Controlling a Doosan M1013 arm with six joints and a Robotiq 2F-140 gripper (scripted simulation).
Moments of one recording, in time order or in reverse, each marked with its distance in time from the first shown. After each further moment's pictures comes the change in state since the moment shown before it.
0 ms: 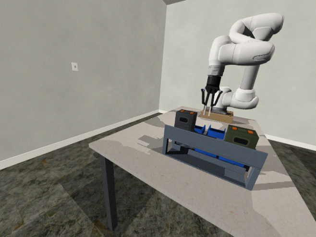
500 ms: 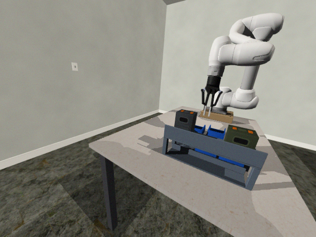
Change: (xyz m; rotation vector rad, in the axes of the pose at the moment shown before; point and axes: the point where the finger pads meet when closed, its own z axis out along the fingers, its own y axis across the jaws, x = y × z) arm 0.000 0.000 0.002 0.000 0.000 0.000
